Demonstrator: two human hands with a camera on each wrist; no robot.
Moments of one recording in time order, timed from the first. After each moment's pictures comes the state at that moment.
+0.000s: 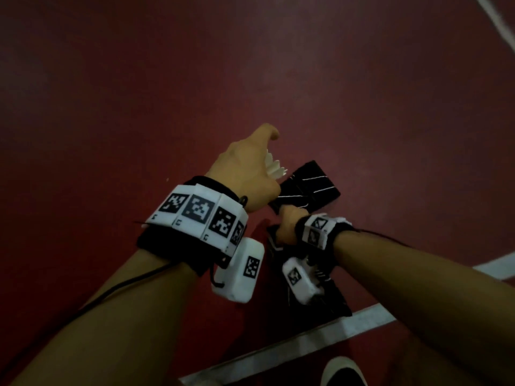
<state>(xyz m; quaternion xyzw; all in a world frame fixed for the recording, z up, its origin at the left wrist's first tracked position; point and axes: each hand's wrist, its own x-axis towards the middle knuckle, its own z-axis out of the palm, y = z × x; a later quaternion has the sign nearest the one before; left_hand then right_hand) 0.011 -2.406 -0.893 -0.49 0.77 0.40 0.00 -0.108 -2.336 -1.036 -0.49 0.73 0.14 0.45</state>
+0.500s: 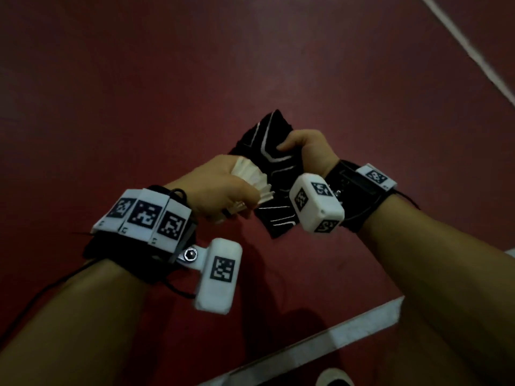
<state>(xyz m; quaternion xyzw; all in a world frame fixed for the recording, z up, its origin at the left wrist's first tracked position) 0.018 -2.403 -0.872 -0.50 0.64 0.58 0.02 -0.156 -2.383 -0.919 -0.11 0.52 -0.47 0.71</state>
